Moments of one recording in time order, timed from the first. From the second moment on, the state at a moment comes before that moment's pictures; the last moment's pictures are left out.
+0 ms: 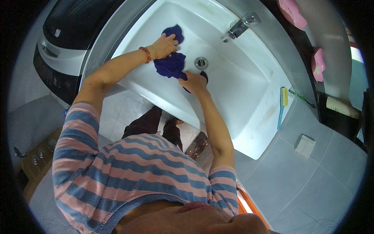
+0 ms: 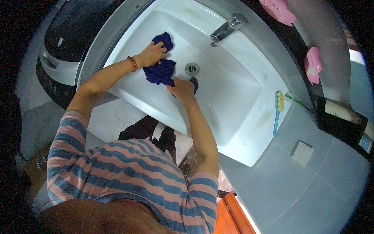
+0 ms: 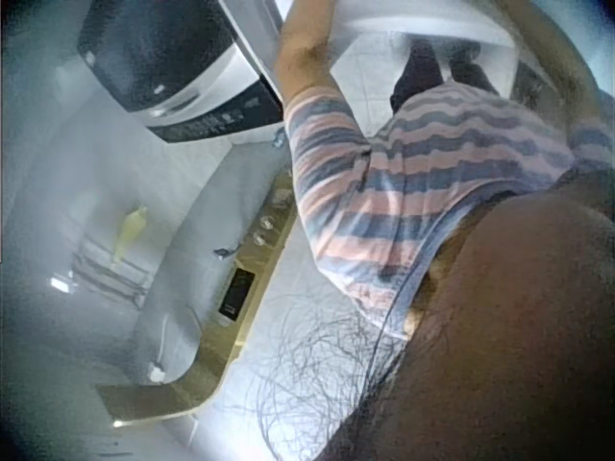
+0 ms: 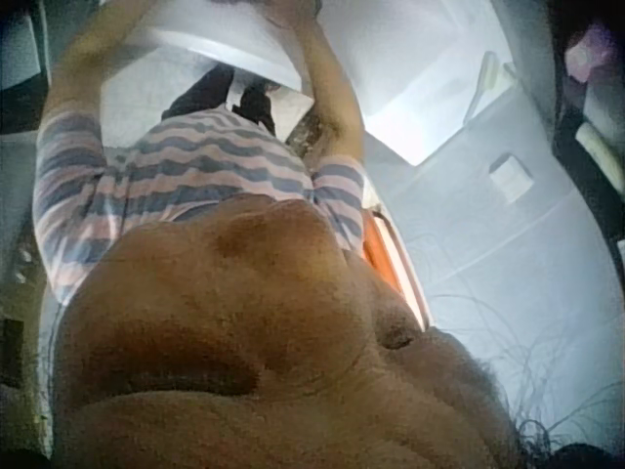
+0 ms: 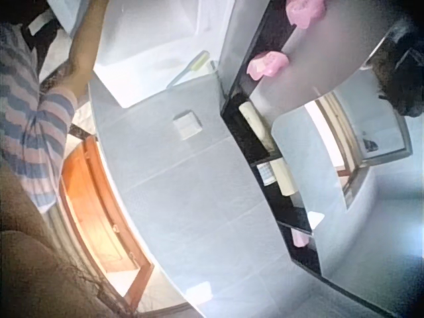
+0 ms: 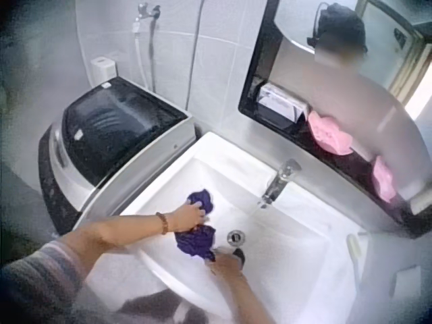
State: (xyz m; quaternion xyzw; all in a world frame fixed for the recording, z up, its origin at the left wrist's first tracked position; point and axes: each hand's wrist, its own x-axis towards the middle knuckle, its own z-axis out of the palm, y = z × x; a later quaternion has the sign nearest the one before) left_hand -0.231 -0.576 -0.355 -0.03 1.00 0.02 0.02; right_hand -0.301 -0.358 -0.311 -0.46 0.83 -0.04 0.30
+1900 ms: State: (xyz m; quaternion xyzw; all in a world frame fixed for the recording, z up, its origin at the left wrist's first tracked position) left_hand -0.340 -0.537 -0.332 -0.32 0.81 0.44 -0.19; right_hand -0.382 -0.434 -0.354 -0.27 0.62 -0.70 0.23
